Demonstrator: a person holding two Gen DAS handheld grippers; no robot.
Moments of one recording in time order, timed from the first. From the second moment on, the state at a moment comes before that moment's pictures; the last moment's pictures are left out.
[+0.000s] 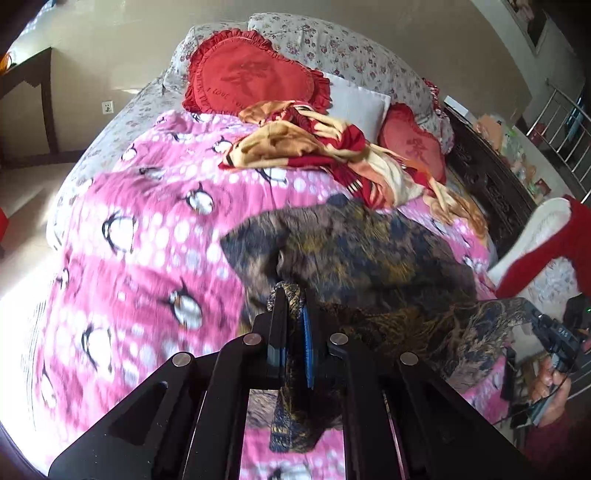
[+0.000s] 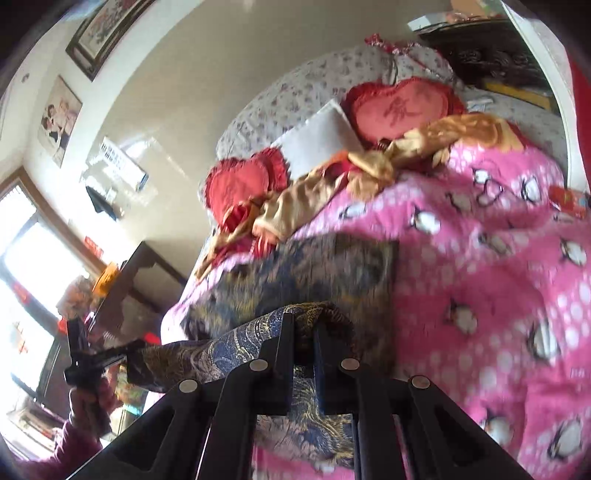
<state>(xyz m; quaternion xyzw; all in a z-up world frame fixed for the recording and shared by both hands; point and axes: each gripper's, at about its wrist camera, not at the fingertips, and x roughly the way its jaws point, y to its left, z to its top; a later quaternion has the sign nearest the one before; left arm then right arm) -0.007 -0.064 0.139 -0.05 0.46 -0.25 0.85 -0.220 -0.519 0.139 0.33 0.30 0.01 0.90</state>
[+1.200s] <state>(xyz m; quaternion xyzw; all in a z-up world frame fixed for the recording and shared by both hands) 0.101 -0.124 0.112 -0.08 0.50 -0.32 0.80 -0.029 -0.440 0.081 0.19 0.35 0.06 0.91</state>
